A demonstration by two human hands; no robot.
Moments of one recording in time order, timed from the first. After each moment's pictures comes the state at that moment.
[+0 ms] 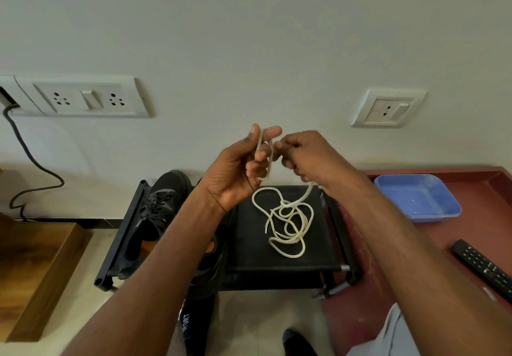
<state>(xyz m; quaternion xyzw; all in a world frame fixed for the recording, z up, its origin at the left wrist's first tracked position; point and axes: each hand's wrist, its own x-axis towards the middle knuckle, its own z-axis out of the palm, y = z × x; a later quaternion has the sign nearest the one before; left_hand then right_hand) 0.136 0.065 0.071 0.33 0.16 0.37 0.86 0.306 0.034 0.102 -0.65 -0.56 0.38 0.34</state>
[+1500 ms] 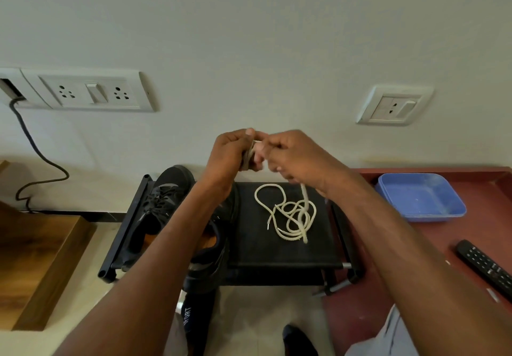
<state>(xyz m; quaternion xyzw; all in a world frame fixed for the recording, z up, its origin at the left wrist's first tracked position) 0.126 0.078 0.056 0.56 0.39 0.44 0.59 0.282 0.020 0.118 -0.58 -0.62 0.44 0.29</state>
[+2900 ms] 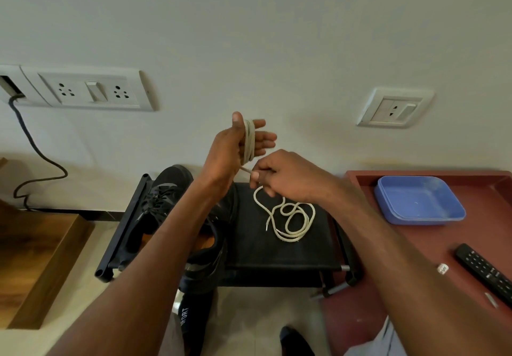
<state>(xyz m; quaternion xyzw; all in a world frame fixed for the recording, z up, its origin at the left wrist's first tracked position) 0.127 0.077 0.065 0.53 0.35 0.45 0.62 0.277 0.022 0.101 -0.60 -0.71 0.33 0.12</state>
